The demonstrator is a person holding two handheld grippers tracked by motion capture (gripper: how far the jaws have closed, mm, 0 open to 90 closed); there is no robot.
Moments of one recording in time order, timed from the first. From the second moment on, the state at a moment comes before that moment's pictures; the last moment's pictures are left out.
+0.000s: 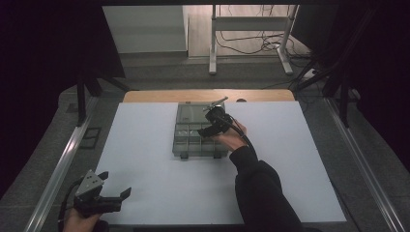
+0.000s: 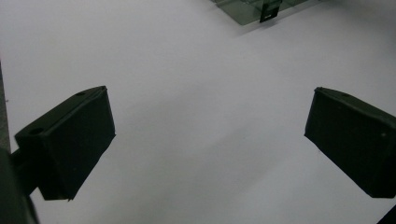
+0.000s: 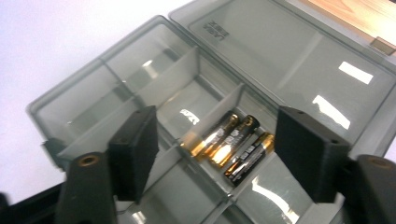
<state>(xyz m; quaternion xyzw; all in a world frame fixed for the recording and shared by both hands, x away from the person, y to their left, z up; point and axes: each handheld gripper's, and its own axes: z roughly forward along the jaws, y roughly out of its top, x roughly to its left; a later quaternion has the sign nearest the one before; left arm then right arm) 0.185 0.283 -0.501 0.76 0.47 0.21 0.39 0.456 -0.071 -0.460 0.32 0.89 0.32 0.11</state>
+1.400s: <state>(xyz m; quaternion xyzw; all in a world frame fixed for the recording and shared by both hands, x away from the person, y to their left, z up) 0.185 0.282 -0.501 0.76 0.47 0.21 0.39 0.383 -0.110 -0.434 0.28 0.89 0.35 0.12</state>
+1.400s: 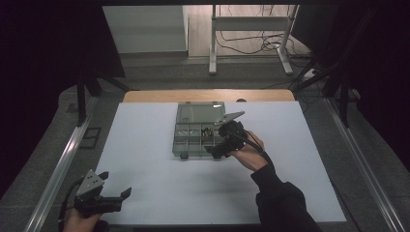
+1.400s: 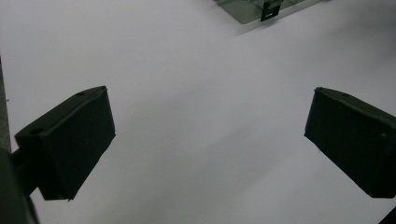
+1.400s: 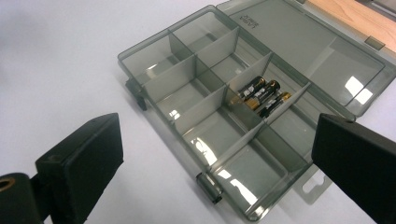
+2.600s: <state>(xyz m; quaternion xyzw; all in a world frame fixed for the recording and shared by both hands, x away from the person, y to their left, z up) 0.185 0.282 -0.500 0.76 0.47 0.22 0.39 0.318 -0.165 -0.446 0.30 0.88 0.34 0.16</state>
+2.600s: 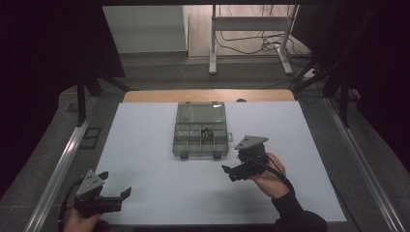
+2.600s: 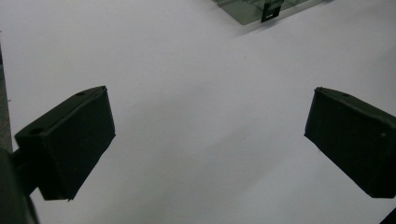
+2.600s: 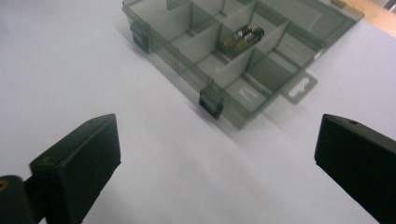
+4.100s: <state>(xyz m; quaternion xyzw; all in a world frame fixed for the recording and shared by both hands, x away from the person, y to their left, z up) 0.186 0.281 -0.500 0.76 0.47 0.22 0.39 0.254 -0.276 -0.454 0.39 0.81 0.37 0.22</state>
